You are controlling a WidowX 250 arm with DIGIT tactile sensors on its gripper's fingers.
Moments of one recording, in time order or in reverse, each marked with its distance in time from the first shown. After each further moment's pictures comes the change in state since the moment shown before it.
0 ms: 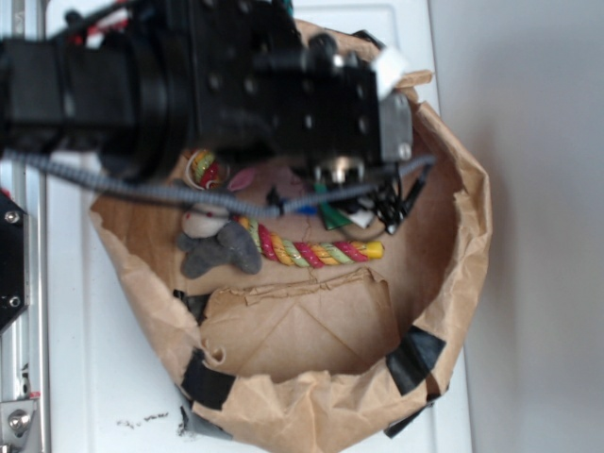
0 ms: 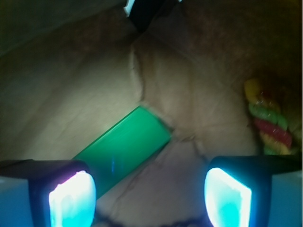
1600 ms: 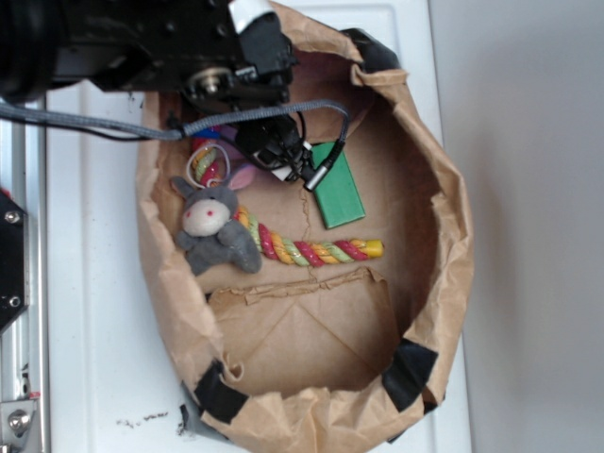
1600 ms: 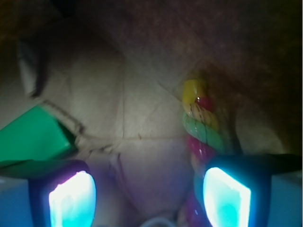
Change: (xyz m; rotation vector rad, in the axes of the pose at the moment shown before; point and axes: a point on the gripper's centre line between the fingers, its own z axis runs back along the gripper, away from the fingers) arm 0.007 0.061 -0.014 -0.045 -0.033 -0.096
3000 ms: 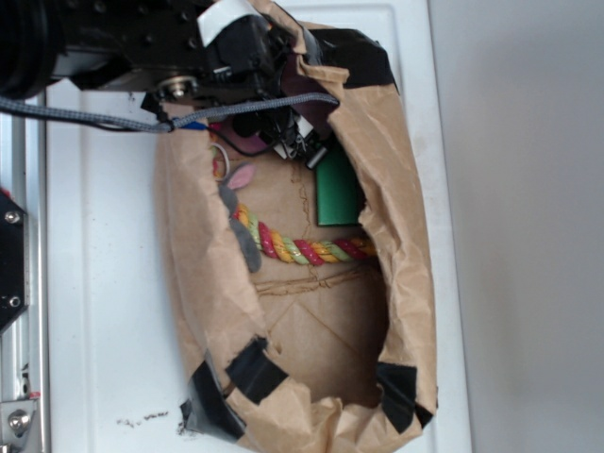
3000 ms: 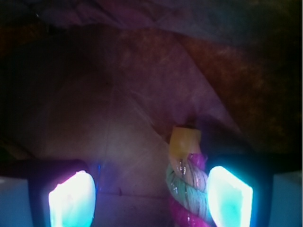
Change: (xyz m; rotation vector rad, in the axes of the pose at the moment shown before) arm 0.022 0.023 -0.032 -0.013 -0.158 0.004
